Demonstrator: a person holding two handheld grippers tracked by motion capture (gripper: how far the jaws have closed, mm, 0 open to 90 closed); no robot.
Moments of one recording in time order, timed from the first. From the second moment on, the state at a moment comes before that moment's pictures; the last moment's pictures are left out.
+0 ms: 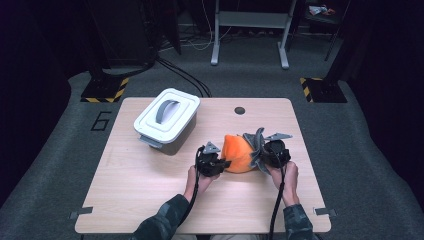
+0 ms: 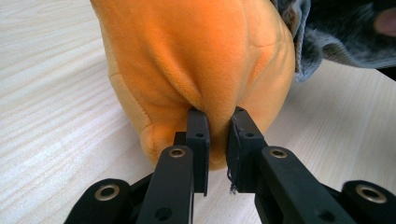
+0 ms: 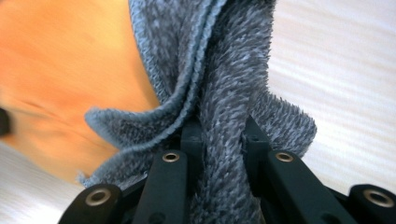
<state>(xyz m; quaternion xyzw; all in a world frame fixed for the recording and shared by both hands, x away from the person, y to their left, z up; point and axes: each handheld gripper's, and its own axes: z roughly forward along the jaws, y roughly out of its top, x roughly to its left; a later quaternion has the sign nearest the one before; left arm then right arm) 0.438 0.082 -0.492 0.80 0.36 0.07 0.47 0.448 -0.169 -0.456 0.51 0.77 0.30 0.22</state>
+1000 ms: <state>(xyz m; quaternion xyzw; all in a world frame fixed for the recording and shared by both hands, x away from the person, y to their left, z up) 0.439 0.084 -0.492 0.81 0.36 0.08 0.46 0.436 -0.104 -0.417 0.43 0.81 0.32 0.23</state>
